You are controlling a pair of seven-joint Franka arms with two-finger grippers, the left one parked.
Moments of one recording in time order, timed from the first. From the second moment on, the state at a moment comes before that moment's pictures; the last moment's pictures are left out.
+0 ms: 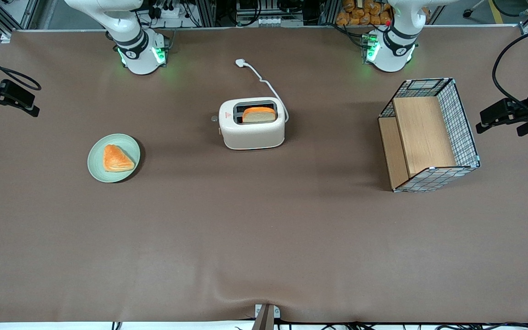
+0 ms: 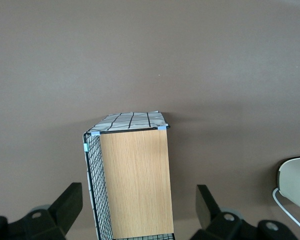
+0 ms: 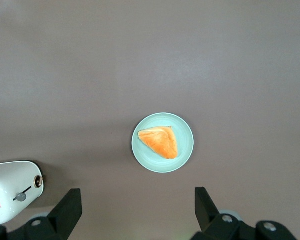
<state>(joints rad) -0.01 -0.03 -0.01 -1.52 0.00 1.47 0.04</state>
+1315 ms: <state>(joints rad) -0.01 -0.01 0.00 -1.52 0.00 1.43 0.04</state>
